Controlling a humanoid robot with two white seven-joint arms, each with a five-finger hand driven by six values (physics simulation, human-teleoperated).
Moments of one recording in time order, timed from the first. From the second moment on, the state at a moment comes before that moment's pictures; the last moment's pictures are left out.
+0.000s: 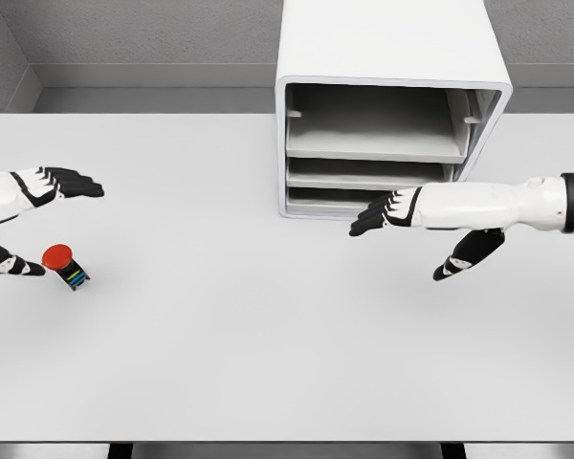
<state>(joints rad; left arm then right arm) -0.02 1.18 -0.06 -1.76 0.11 -0.61 -0.48 -0.95 -1.07 1.13 -1.67 -0.26 -0.61 0.56</state>
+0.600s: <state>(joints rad) -0.02 1.13 -0.06 -1.76 -0.01 -0.61 -0.58 -1.02 -1.00 1.10 -1.64 -0.26 -0.60 0.51</state>
